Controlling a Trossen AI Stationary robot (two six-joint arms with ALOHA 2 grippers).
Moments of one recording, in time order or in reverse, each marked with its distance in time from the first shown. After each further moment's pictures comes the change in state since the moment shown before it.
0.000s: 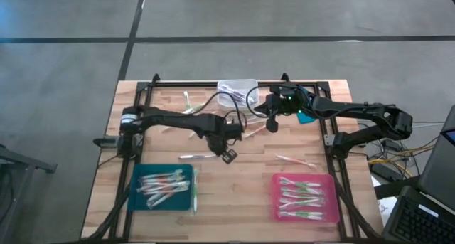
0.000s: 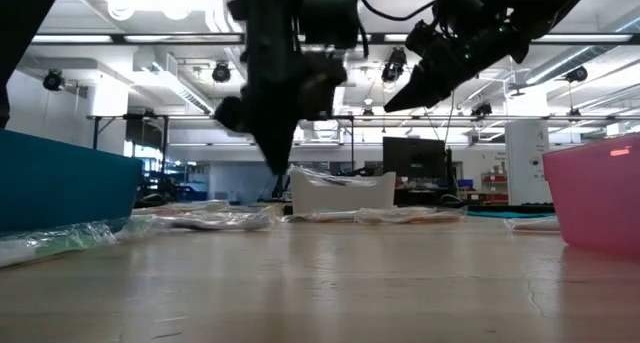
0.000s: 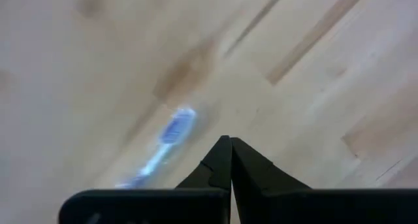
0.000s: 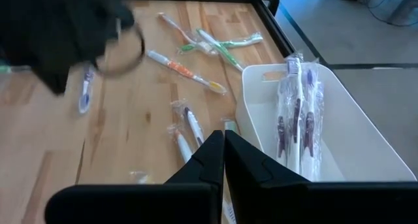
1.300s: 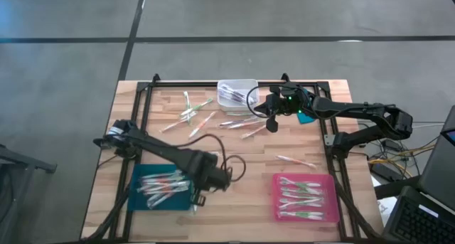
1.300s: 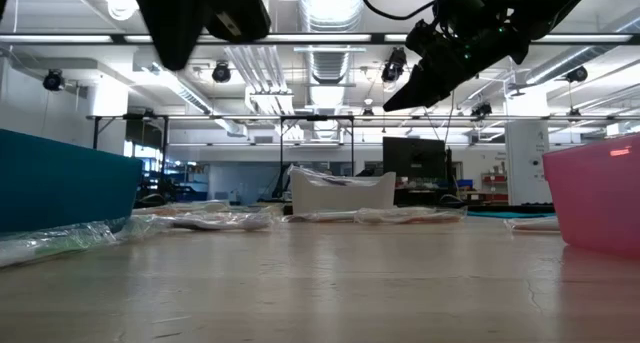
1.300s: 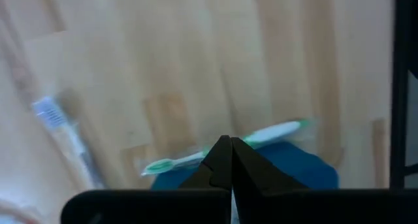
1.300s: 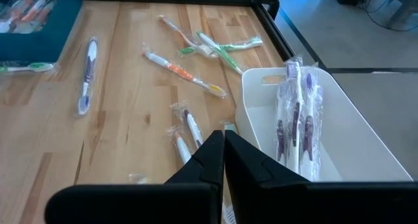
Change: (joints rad) left arm -0.400 -0.066 0.154 -0.243 -0.046 0.593; right arm 0.000 0.000 -0.004 0.017 -0.003 -0.009
